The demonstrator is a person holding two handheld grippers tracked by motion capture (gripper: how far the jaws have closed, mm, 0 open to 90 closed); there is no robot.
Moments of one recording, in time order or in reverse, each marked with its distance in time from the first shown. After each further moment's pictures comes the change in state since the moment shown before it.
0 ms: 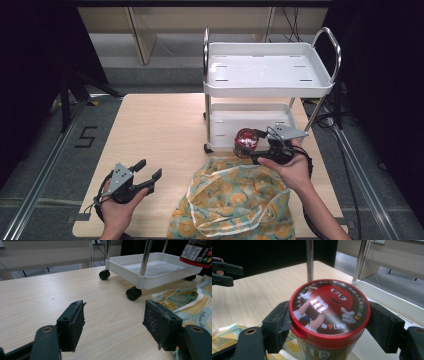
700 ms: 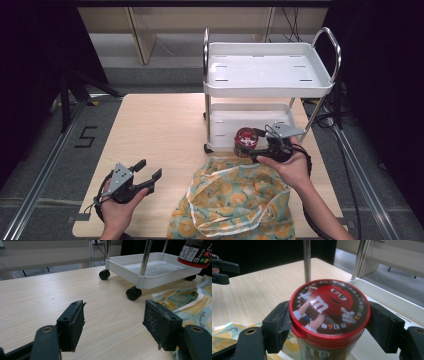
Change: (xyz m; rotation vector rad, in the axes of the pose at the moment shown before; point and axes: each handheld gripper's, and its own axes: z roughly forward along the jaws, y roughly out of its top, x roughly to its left) left arm 0.000 0.000 0.000 0.002 0.000 -0.003; right arm -0.005 0.002 0.004 0.033 -0.008 -0.022
